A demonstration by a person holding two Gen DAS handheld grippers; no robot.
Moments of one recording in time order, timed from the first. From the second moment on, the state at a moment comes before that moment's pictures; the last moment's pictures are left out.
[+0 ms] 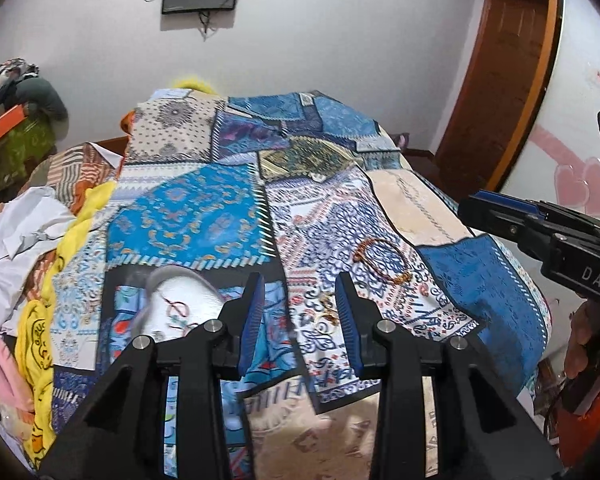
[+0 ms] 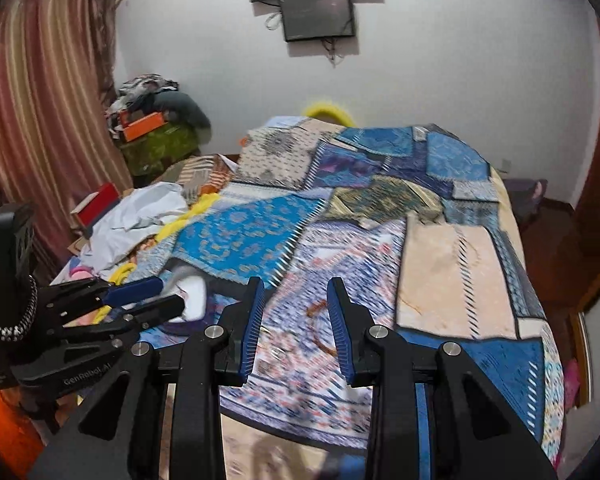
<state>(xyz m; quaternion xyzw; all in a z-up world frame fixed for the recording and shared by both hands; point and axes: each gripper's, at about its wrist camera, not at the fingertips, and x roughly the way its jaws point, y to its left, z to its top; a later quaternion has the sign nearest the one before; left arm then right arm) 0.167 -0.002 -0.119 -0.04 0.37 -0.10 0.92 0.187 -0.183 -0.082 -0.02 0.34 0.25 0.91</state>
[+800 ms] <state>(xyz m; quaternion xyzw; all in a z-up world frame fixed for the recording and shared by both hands) 0.189 -0.062 -0.188 -0.04 0.45 -0.15 0.88 0.195 -0.233 -0.165 0.02 0.44 0.22 0.87</state>
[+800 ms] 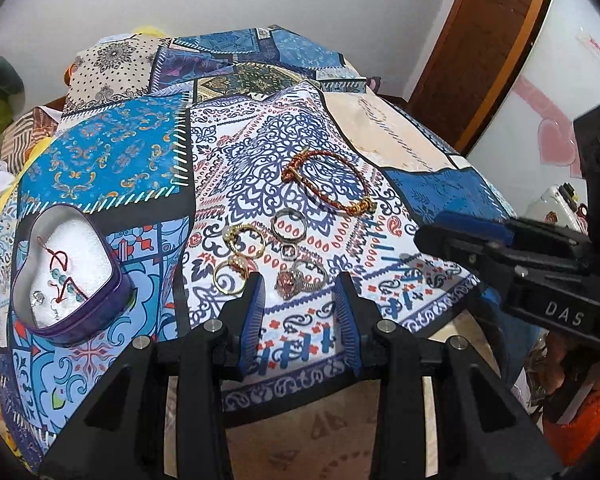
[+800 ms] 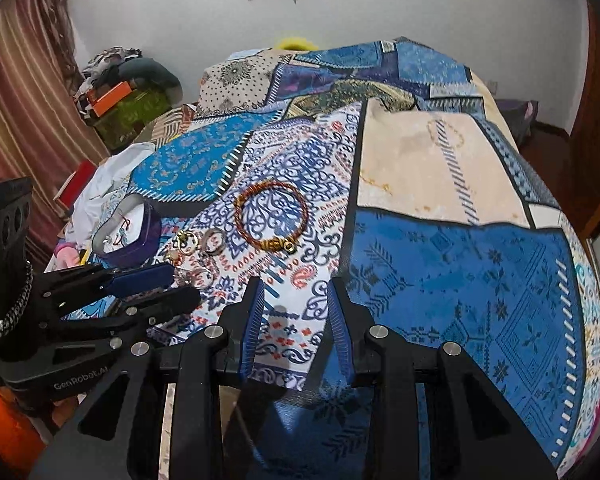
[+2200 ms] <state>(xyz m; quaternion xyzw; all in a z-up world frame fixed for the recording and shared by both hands) 0.169 0.017 -0.169 -0.10 0.40 -0.11 0.91 0.207 -0.134 -0.182 -0.10 0.45 0.27 0.85</state>
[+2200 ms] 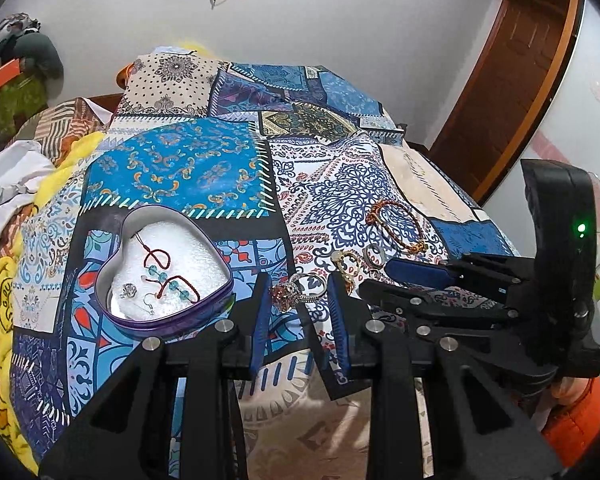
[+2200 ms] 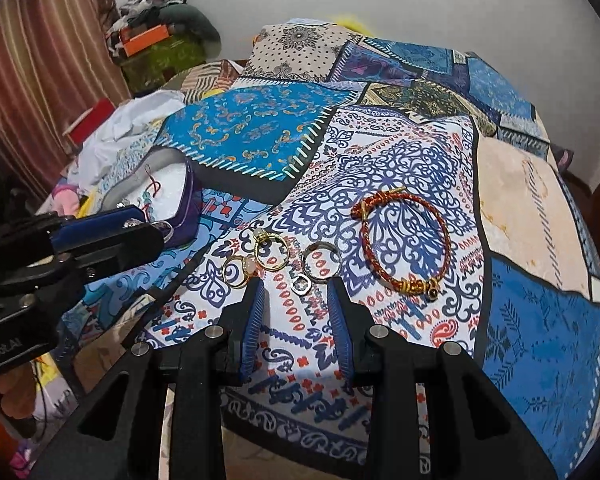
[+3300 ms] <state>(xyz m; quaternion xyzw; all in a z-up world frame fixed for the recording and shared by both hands) 0.144 0.023 -0.131 -0.09 0.36 -0.09 0.92 0.185 -0.140 -0.134 -0.06 0.39 0.28 0.87</state>
